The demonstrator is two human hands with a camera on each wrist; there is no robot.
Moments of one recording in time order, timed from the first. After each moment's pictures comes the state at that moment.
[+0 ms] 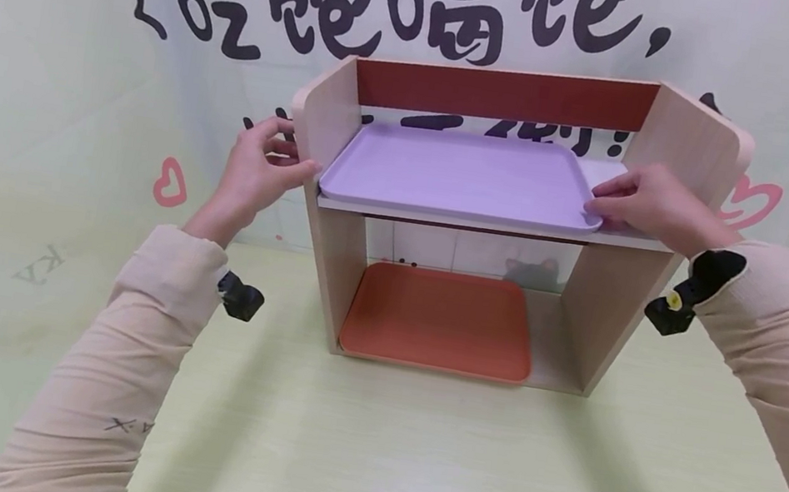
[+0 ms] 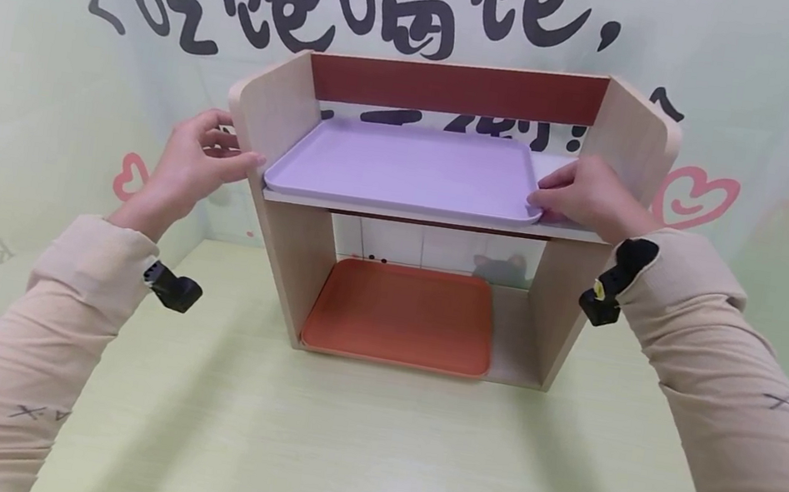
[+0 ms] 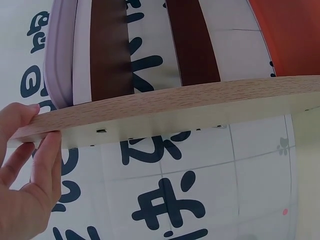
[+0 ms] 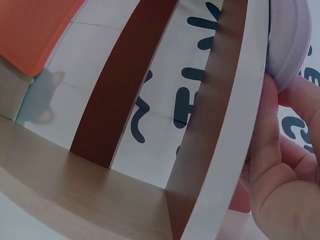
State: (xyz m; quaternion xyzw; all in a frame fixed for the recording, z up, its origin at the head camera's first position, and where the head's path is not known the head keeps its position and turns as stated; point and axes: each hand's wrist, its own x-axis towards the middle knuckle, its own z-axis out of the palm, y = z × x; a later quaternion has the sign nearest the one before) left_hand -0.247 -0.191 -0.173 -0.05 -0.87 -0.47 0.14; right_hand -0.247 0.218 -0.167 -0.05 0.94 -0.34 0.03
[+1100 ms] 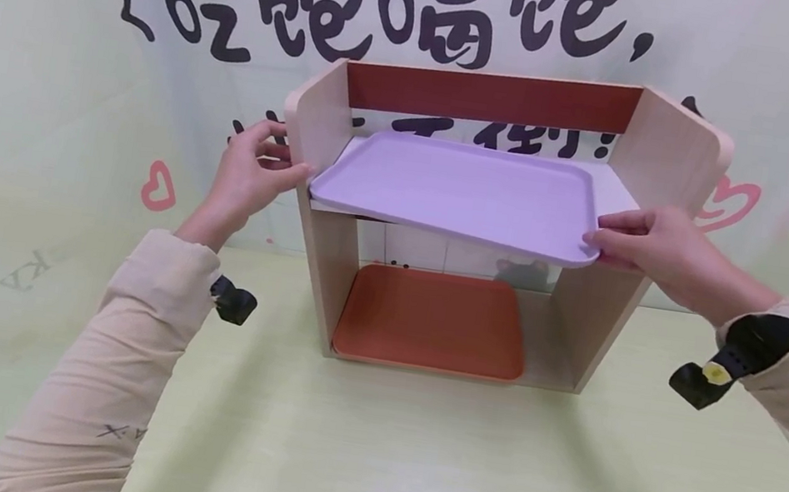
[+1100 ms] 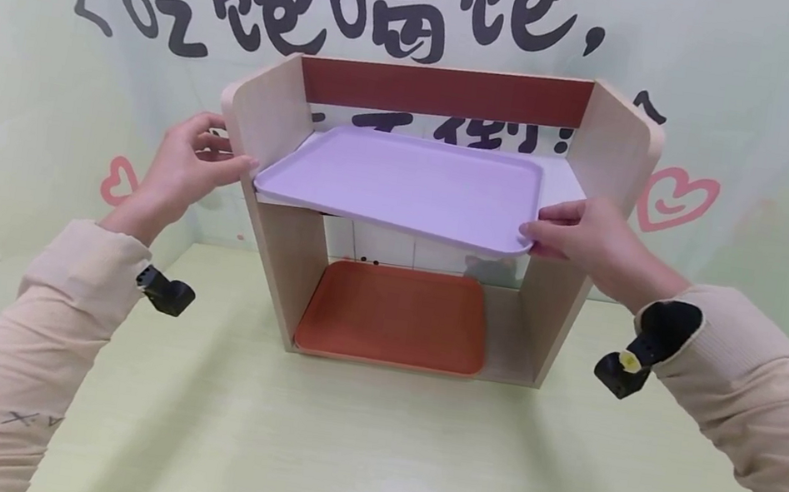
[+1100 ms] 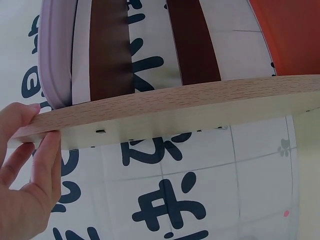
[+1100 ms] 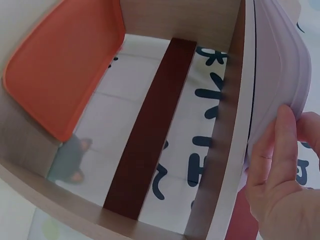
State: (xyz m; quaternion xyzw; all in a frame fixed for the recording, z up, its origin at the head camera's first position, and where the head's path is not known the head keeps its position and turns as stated) left_hand -0.247 -0.193 -0.175 -0.06 -0.87 -0.46 0.14; right_hand -0.191 0.219 -0.181 -0.04 0.88 -0.47 0.05
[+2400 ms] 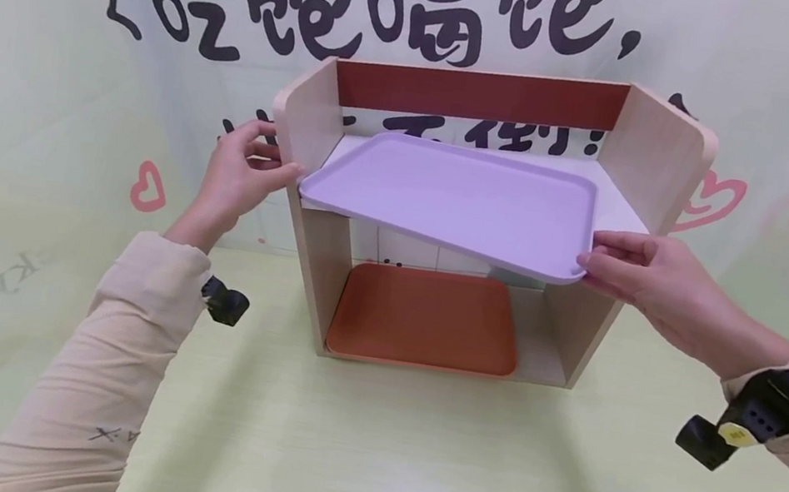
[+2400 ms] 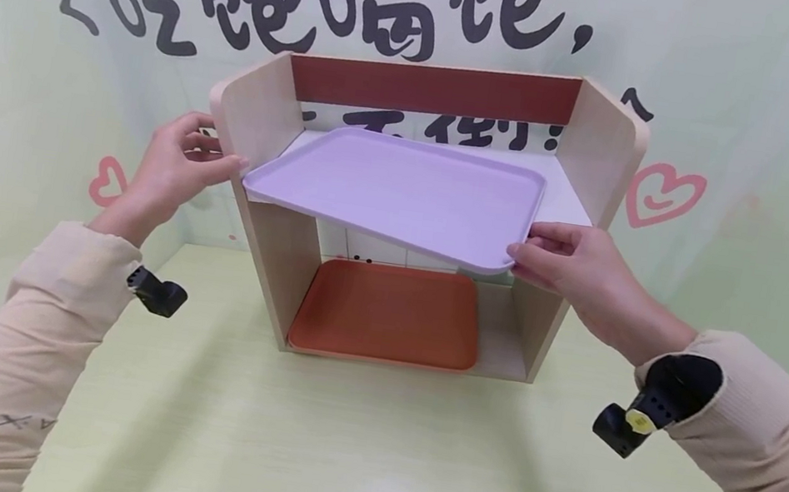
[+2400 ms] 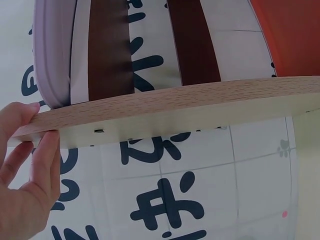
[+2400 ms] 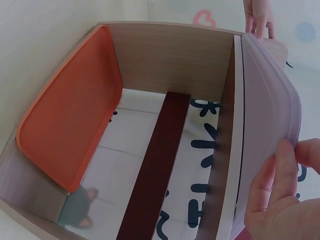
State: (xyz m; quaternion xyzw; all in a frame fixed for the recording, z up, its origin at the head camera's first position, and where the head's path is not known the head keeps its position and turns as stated) left_hand -0.247 -0.194 -0.176 -0.07 -0.87 -0.46 0.14; right_hand -0.154 0.216 -0.195 -0.07 0.79 -0.60 0.08
